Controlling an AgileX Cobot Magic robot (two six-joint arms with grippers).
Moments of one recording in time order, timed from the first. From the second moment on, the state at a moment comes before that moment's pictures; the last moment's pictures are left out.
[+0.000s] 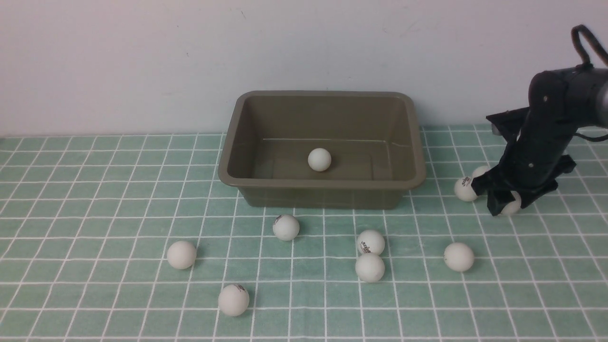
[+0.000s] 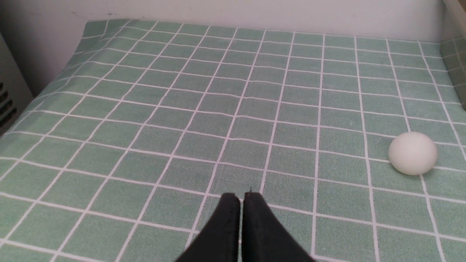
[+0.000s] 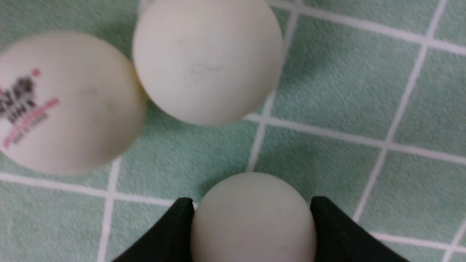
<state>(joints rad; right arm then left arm) 0.07 2.16 -1.59 -0.08 1.04 -0.11 0.11 -0.01 0.03 0.20 0.38 -0.28</state>
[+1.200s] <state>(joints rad) 0.33 2.26 -2.01 0.34 0.99 -0.28 0.11 -0.01 0.03 0.20 0.38 -0.28</state>
